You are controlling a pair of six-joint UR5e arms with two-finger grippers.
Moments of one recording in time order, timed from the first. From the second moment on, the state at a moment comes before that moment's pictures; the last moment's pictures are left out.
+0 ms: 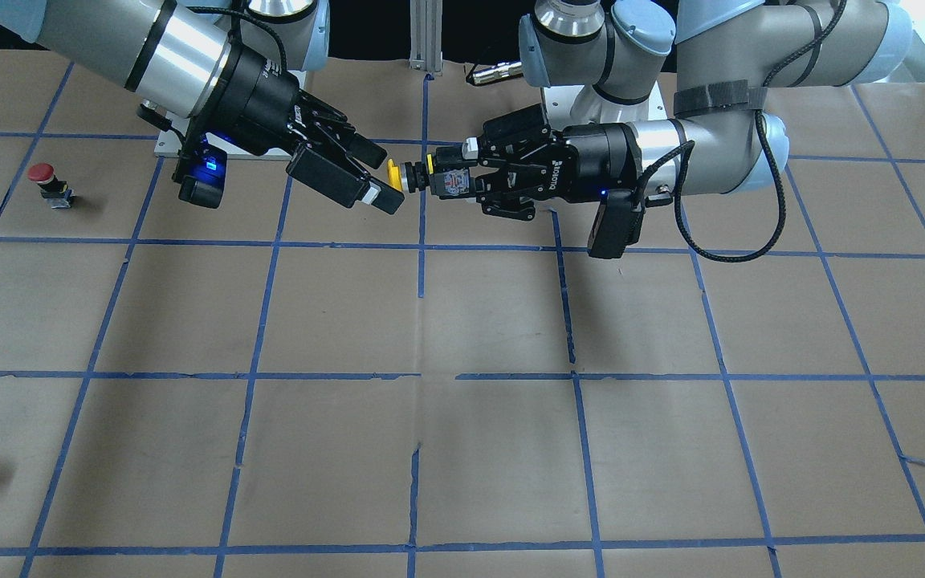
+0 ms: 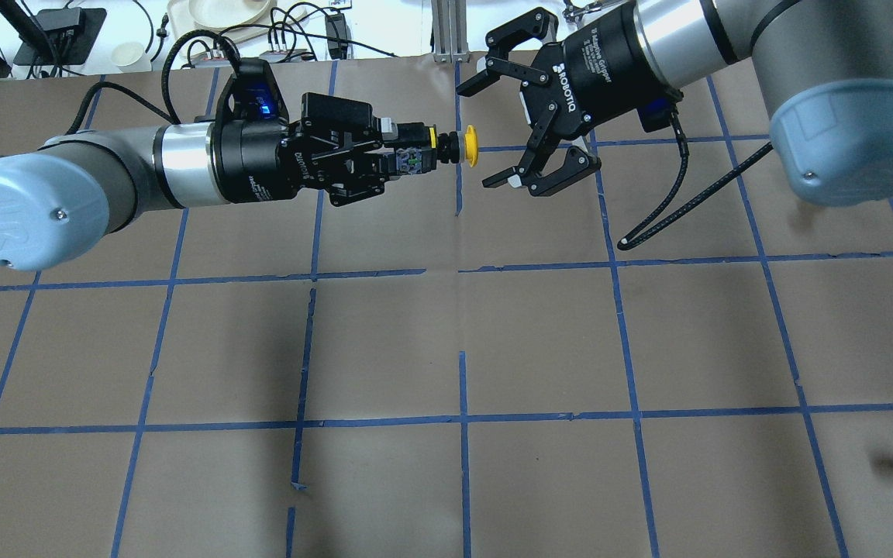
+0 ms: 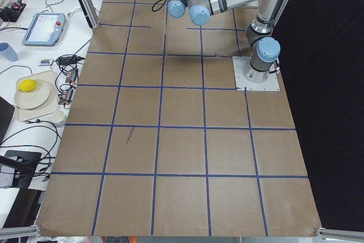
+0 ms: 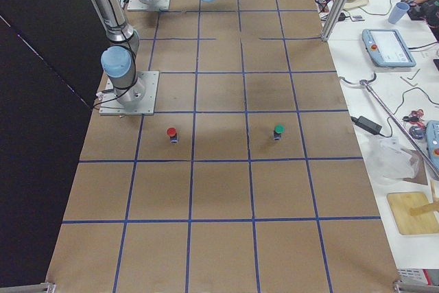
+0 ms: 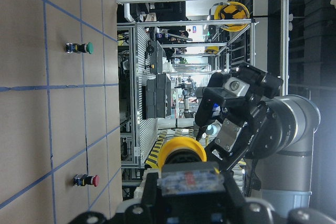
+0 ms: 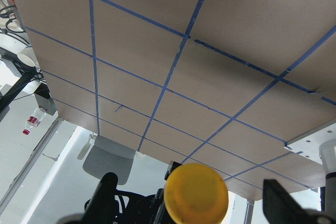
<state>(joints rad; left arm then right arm) -1.45 -1.61 -1.87 -1.94 0.07 0.73 1.59 -1.56 1.69 -1.79 -0.67 1.21</state>
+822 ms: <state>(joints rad) -1.46 -1.60 -1.87 -1.94 0.07 0.73 1.59 -1.57 1.69 -1.78 -0.69 1.24</state>
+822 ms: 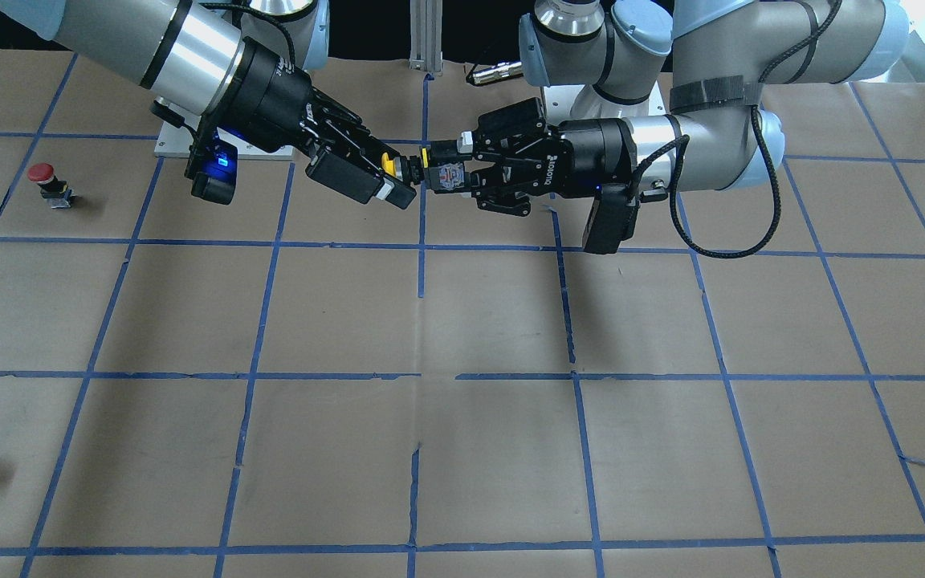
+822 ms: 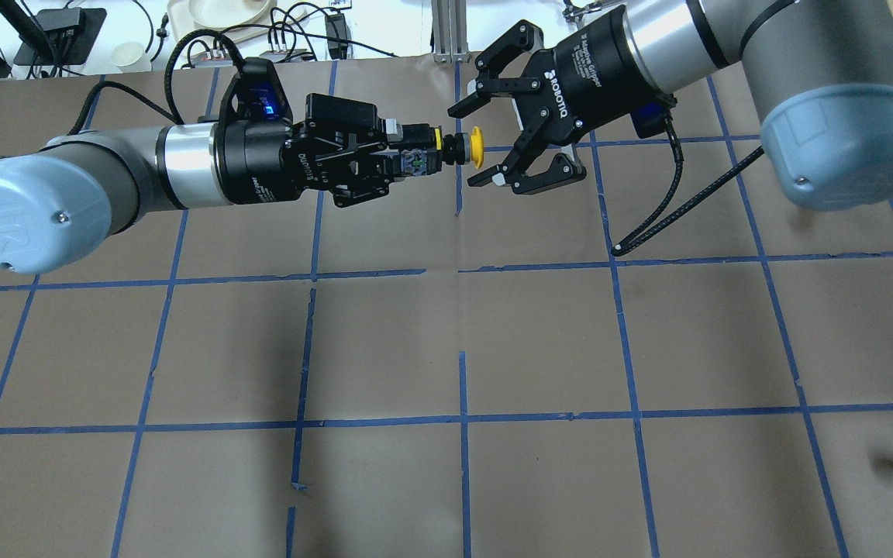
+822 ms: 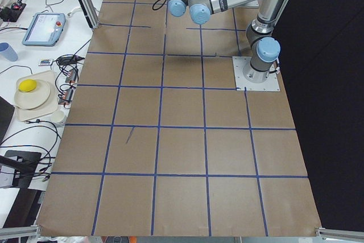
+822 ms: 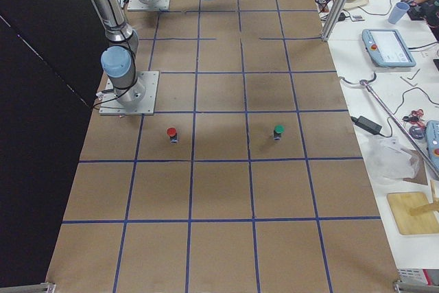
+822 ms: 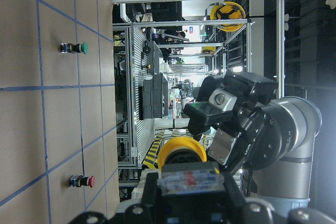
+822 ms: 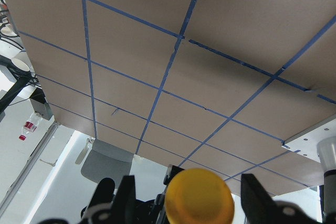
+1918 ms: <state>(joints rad) -1.46 -1.60 -1.87 -1.94 0.07 0.73 1.59 -1.58 1.69 -1.76 -0.70 1.24</state>
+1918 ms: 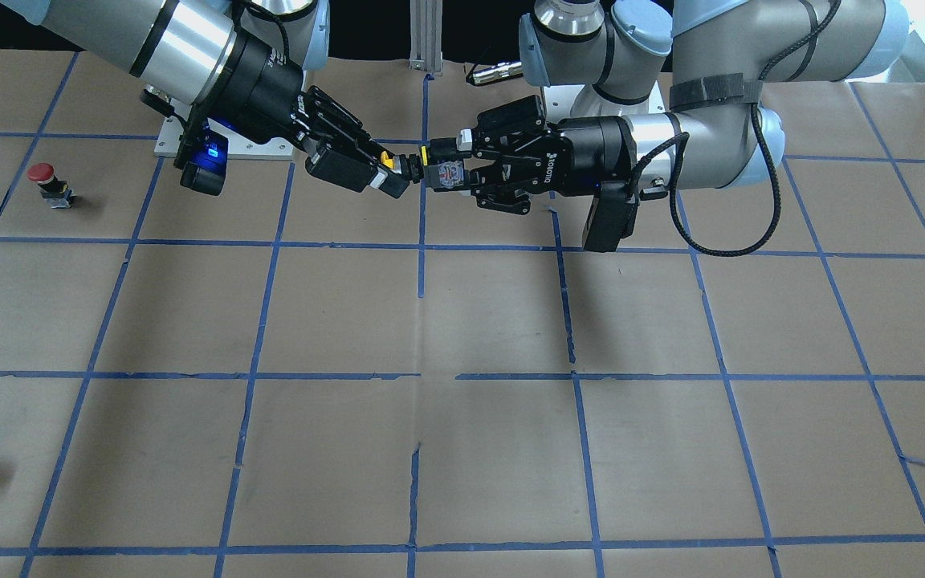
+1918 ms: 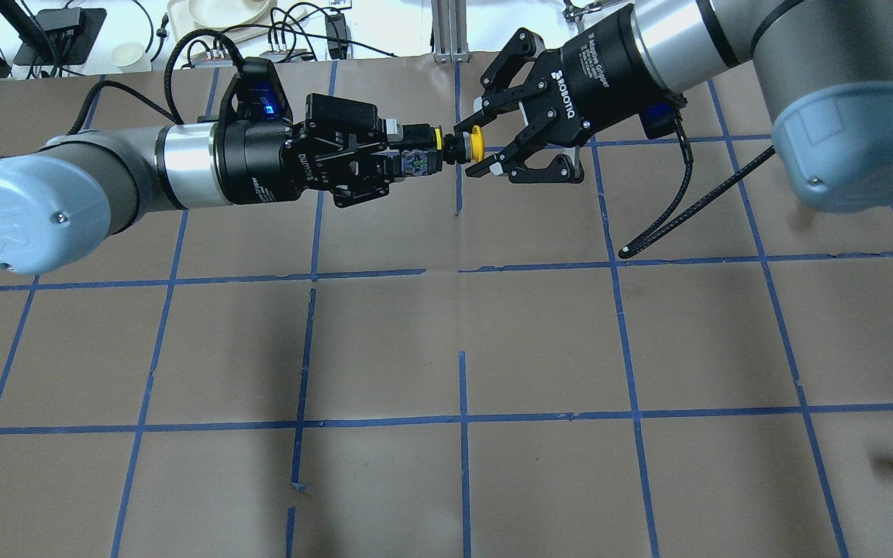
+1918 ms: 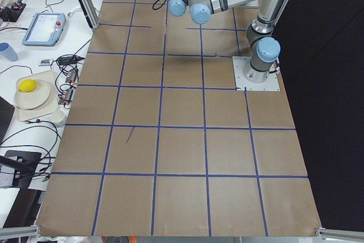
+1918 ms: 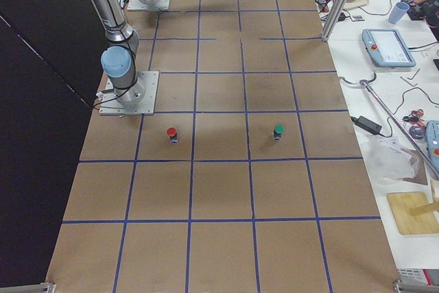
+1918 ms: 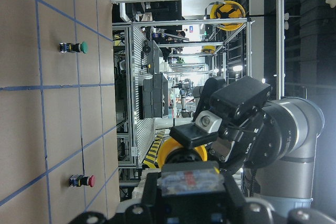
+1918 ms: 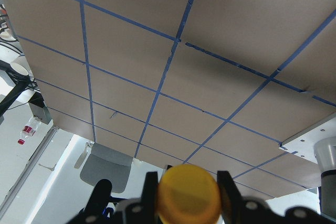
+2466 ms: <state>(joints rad) -1.46 -1.60 -1.87 -1.94 0.08 0.72 1.59 -1.58 1.69 -1.76 -0.71 1.24</state>
